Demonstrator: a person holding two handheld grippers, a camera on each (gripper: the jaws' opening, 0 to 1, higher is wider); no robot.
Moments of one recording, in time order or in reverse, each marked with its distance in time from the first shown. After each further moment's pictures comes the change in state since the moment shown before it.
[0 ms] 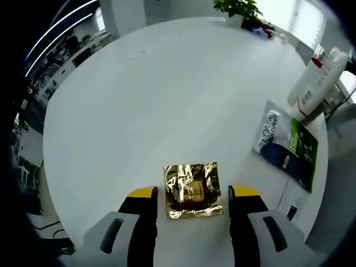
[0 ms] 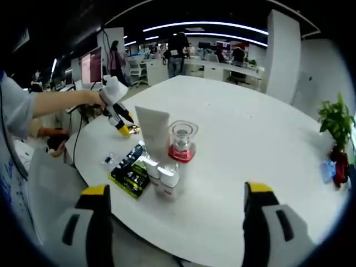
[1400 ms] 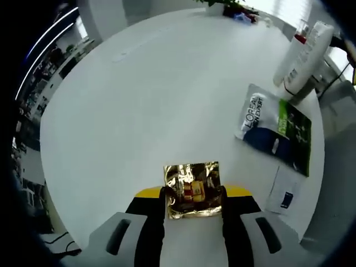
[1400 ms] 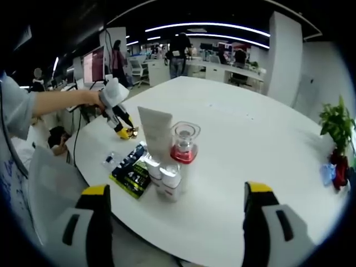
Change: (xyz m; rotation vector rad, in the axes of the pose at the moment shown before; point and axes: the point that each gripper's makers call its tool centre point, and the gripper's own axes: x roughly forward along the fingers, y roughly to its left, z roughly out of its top) left arm -0.011 -0.038 -0.010 0.146 0.071 -0.036; right arm -0.001 0.003 0.002 -0.019 -0.005 0.008
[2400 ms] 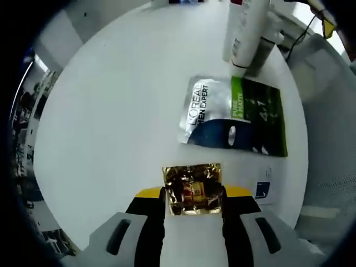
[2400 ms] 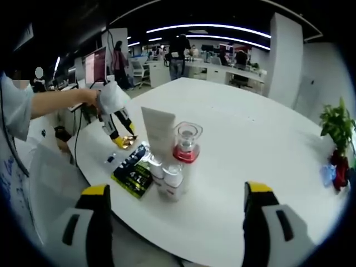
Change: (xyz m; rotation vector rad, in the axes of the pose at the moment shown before) left arm 0.011 -0.025 0.006 0.305 0.097 -0.097; right arm -0.002 0.002 -0.001 -0.005 -0.012 0.005
